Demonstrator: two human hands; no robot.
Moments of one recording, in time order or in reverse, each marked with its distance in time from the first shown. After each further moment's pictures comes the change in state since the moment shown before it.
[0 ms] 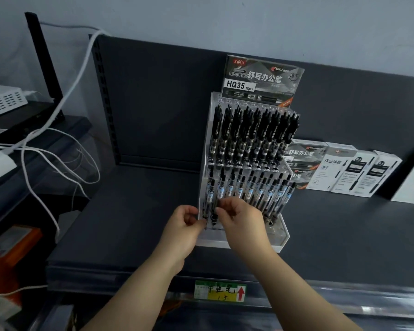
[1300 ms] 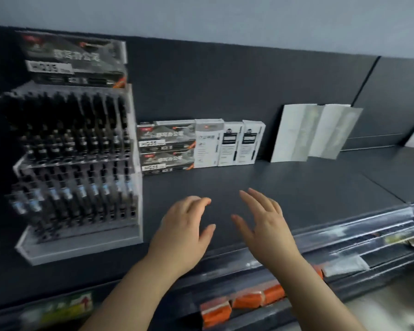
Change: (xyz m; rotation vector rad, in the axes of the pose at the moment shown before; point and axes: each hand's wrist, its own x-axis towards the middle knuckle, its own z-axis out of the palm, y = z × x) left_hand -0.073 0.038 0.246 0.906 -0.306 0.761; right_hand -0.079 0.182 -0.240 -0.462 0.137 0.118
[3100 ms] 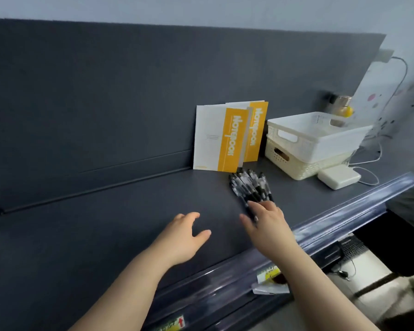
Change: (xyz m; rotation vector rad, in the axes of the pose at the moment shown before) left_hand 0.523 0.676 0.595 -0.178 -0.549 -0.284; right_hand 0.204 0.962 -0.374 -0.048 -0.133 0.385
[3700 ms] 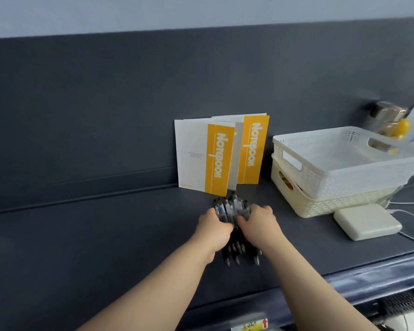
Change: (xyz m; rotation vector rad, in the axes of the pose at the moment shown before) left_hand 0.139 0.126 0.064 -0.597 0.193 -0.355; right_hand 0.153 0.062 -0.013 0.112 -0.219 0.016
